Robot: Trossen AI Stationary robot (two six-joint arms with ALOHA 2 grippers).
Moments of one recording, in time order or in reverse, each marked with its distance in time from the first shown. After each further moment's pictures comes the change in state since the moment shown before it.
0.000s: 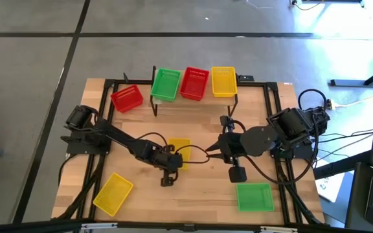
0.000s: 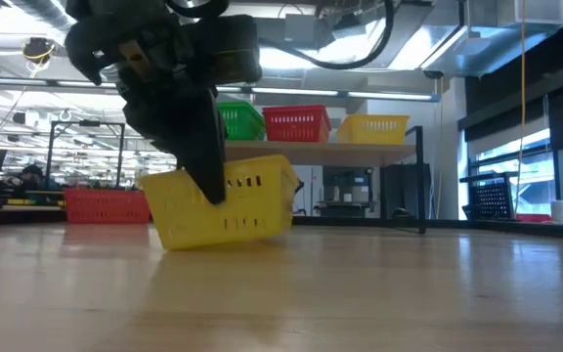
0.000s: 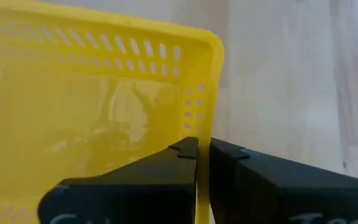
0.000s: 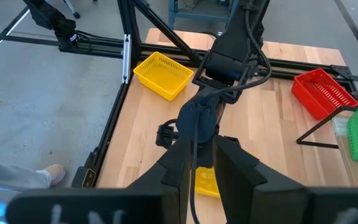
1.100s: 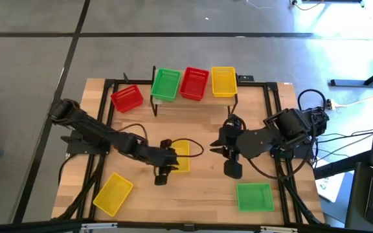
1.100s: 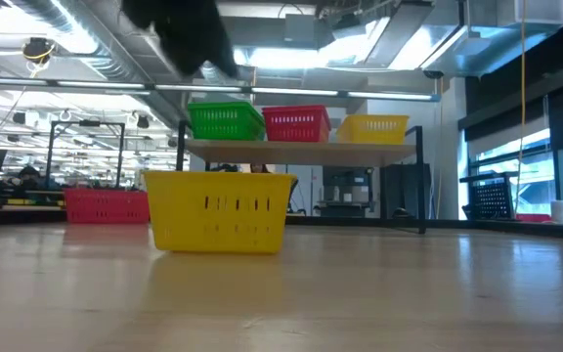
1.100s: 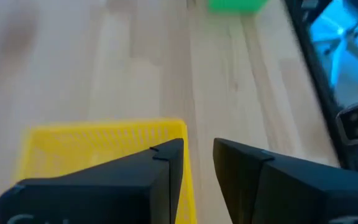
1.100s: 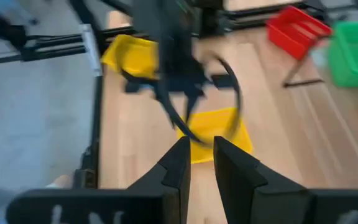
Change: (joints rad) left arm -0.051 -0.265 -0.003 0.031 -0.113 0.118; right arm -0.004 0.004 -0.008 -0.142 0.085 0.300
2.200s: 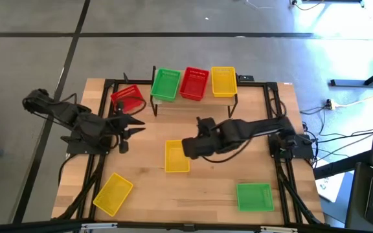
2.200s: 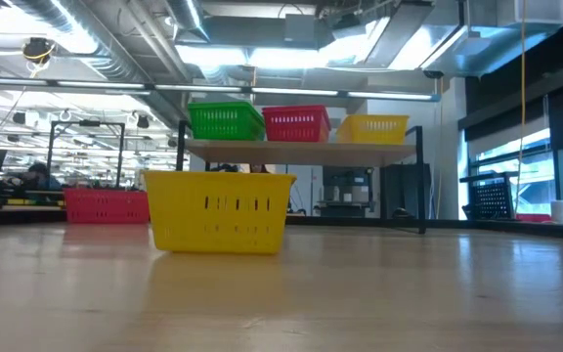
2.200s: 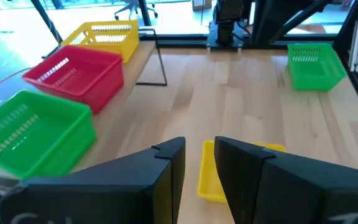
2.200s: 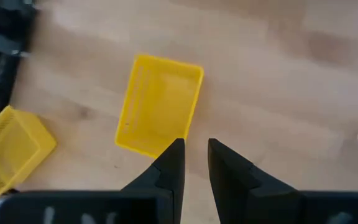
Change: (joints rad) left arm -0.060 -0.673 0.001 -0.451 -0.454 0.096; right arm -0.169 0.294 0.000 -0.197 -0.044 1.097
